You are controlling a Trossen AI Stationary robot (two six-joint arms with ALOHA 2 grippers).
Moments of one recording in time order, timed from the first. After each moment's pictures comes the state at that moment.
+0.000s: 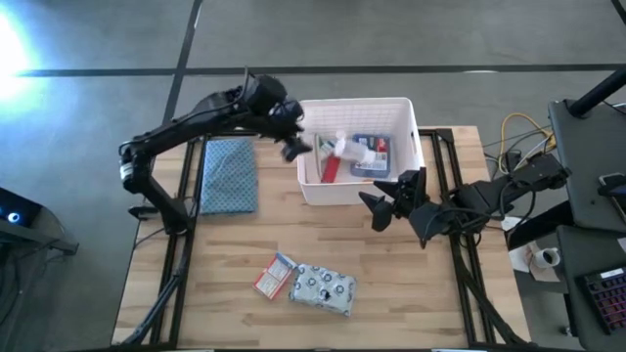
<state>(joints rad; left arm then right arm) 0.41 1.57 1.80 -0.92 0.20 -0.12 0.43 1.23 1.22 -0.60 0.94 1.04</state>
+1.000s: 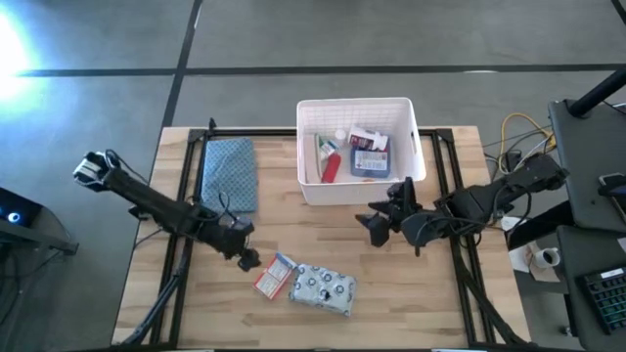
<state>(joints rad) -0.42 1.09 0.65 -0.50 -0.02 -1.33 0.44 1.27 1.22 -0.69 0.70 1.18</state>
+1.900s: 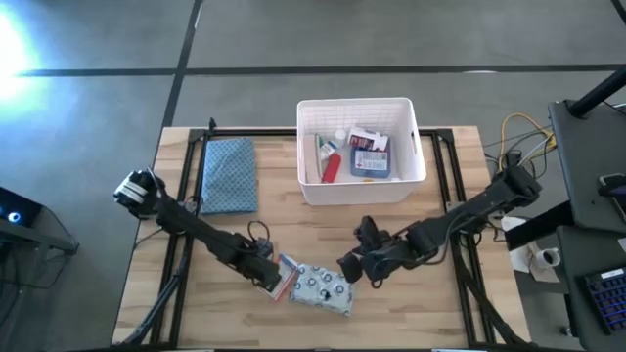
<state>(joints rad) -0.48 1.67 0.90 -0.55 0.03 -1.46 0.48 1.59 1.22 -0.58 0.39 1.42</state>
